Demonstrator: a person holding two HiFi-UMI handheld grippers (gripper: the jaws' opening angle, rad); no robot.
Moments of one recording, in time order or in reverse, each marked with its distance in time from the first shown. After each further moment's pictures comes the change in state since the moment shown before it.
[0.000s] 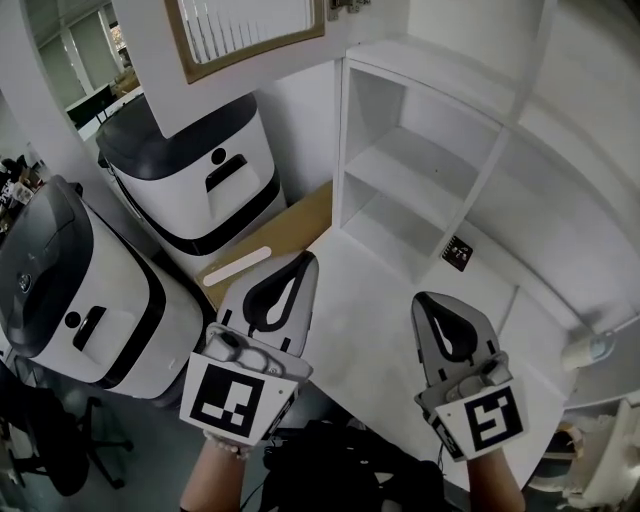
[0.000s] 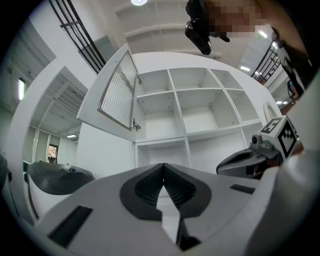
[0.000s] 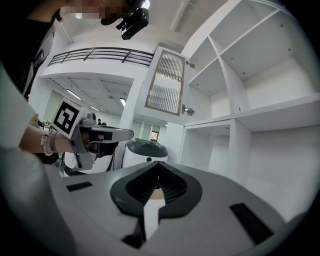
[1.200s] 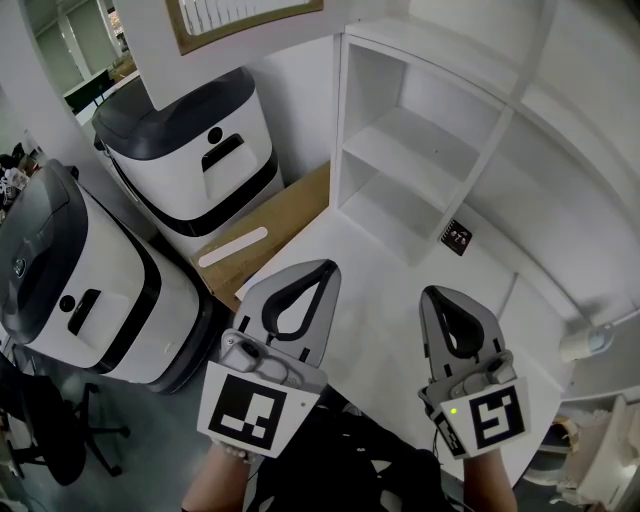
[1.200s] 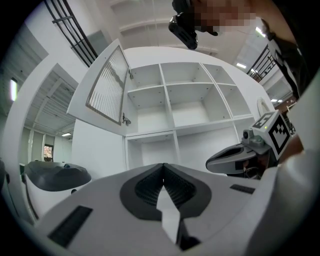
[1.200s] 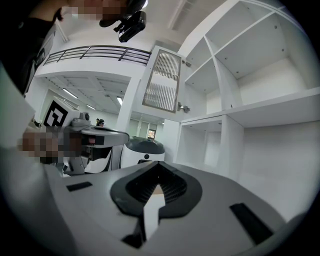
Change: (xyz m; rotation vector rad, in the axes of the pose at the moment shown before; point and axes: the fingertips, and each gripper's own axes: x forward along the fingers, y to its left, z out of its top) left arm -0.007 -0.041 -0.021 0.031 0.059 -0.057; right arm -0.016 -0.004 -0.017 0.024 0.020 -0.032
